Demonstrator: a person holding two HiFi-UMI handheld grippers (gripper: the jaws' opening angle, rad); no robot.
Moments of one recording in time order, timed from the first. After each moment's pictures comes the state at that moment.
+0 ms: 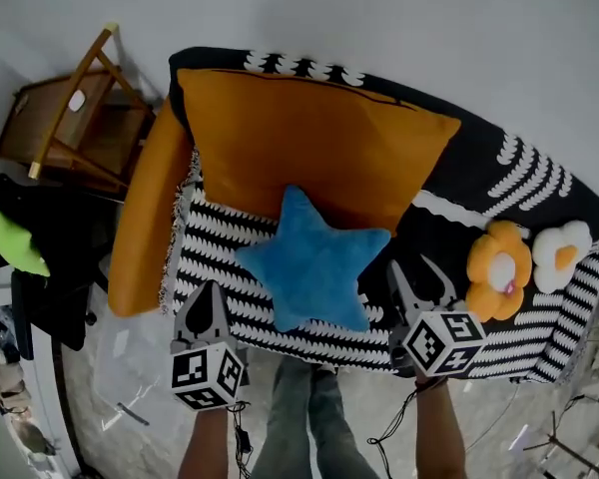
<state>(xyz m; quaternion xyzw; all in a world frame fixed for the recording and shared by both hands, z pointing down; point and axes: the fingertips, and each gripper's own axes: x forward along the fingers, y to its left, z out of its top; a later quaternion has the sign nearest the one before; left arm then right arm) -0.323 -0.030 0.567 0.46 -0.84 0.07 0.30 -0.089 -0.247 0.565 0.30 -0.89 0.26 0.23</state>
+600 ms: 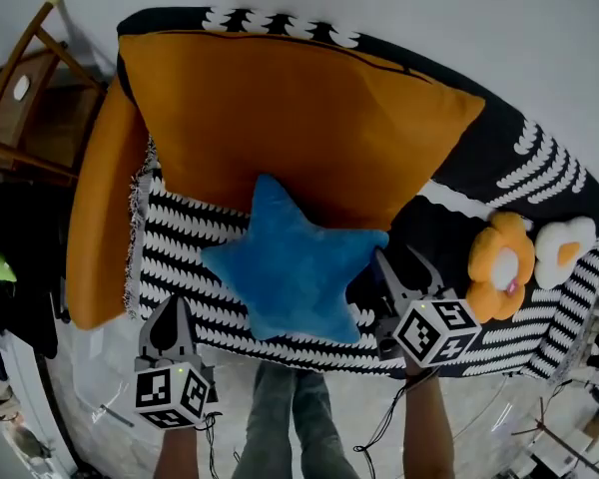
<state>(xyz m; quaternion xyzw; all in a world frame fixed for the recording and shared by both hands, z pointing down) -0.332 -0.025 0.643 0.46 -0.81 0.11 0.35 -0.098 -0.277 0.659 0.29 -0.87 0.30 0.26</state>
